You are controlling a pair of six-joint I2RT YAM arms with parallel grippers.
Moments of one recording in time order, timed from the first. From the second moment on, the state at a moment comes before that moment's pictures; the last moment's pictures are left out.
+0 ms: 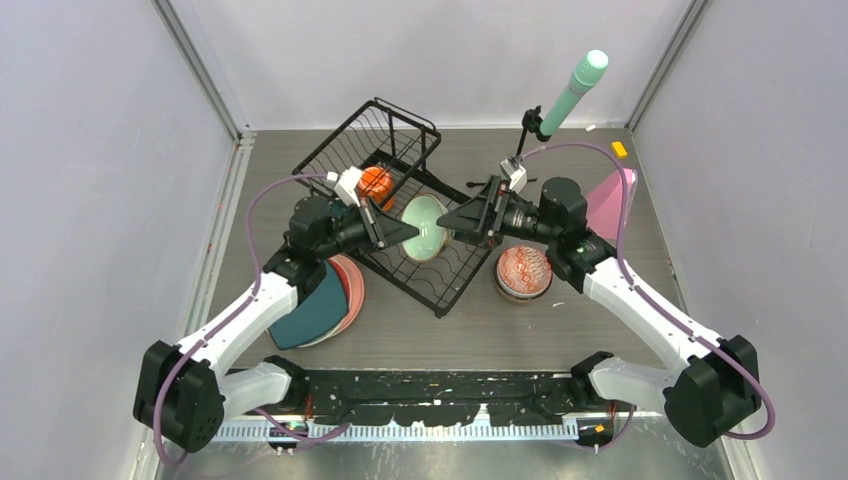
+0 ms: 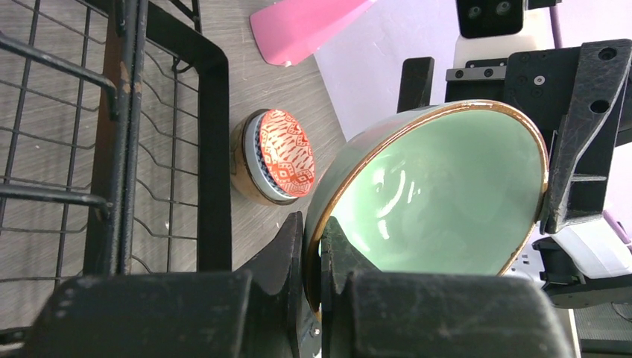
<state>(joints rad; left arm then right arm) -0.46 1.12 0.72 0.25 0.57 -0.91 0.49 1.13 0.85 0.15 -0.69 1.12</state>
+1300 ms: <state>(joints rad) -0.47 0.94 0.70 0.05 0.49 -0.78 0.59 1.14 0.88 0.08 -0.67 1.06</state>
